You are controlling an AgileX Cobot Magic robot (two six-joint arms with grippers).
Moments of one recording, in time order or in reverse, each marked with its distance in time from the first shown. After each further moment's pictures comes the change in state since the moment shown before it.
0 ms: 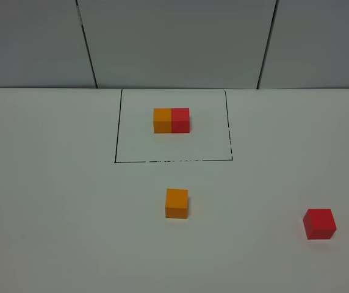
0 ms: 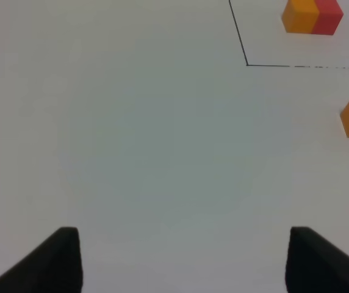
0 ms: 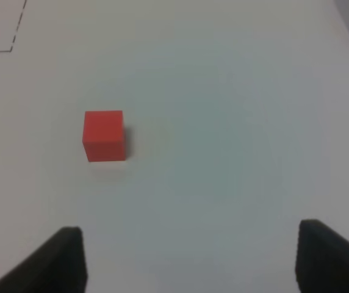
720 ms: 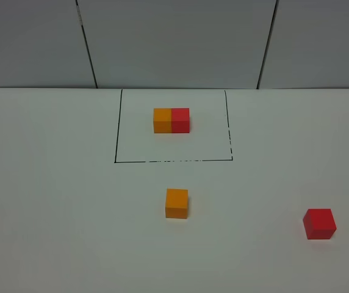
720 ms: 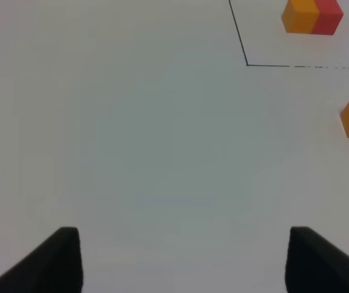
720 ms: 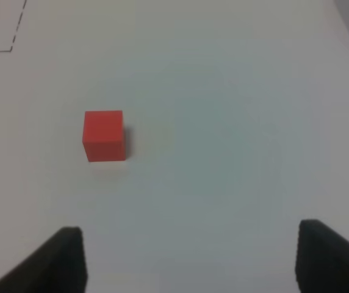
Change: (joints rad) left arm 0.000 0.000 0.000 0.000 0.000 0.000; right arm 0.000 0.000 0.000 0.000 0.000 0.000
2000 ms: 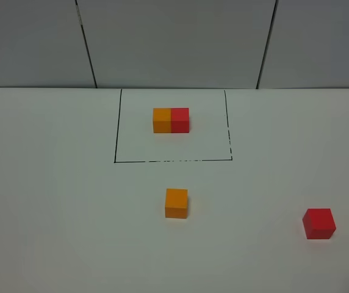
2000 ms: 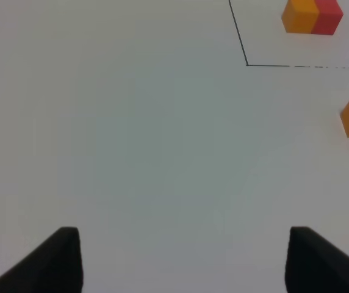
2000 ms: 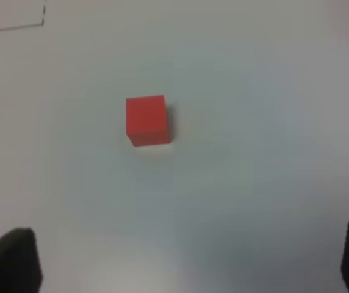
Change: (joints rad) left arm 0.000 0.000 0.000 0.000 0.000 0.000; right arm 0.000 0.553 -0.225 0.102 -0.023 0.032
